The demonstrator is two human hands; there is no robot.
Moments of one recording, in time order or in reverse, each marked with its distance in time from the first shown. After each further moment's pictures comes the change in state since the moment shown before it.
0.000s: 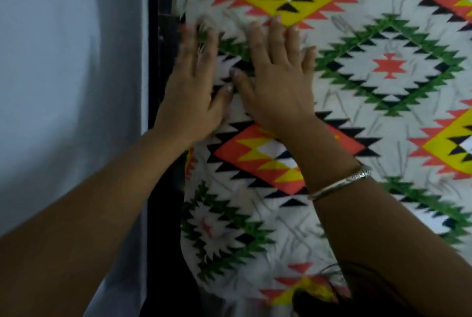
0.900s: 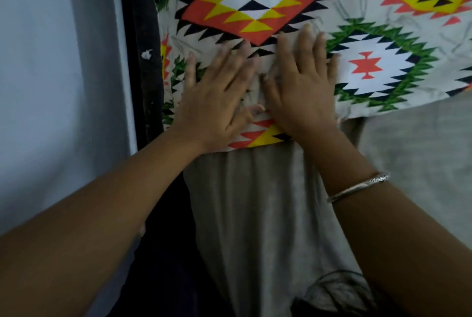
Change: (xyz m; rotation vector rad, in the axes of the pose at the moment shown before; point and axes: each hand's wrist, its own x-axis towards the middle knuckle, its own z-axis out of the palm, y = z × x) left_hand -0.199 0.091 0.053 0.269 -0.065 0.348; right_hand -0.242 0.033 0.040 -0.041 0.067 0.189
